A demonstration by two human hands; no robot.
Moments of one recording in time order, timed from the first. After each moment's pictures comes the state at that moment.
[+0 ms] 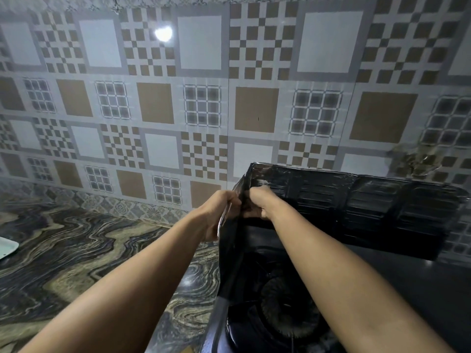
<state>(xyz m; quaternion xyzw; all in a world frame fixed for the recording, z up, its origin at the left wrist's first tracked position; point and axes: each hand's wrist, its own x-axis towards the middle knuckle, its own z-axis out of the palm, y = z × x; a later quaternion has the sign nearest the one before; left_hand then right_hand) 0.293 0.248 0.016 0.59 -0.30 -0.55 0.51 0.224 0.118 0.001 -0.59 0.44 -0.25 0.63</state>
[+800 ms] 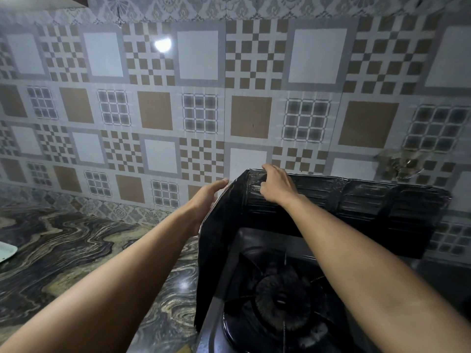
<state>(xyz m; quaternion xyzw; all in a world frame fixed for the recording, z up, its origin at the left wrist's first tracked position) 0.295 0.268 0.037 0.59 -0.32 -0.50 0.54 0.178 0.099 0.036 -0.86 0.43 -0.26 0.10</state>
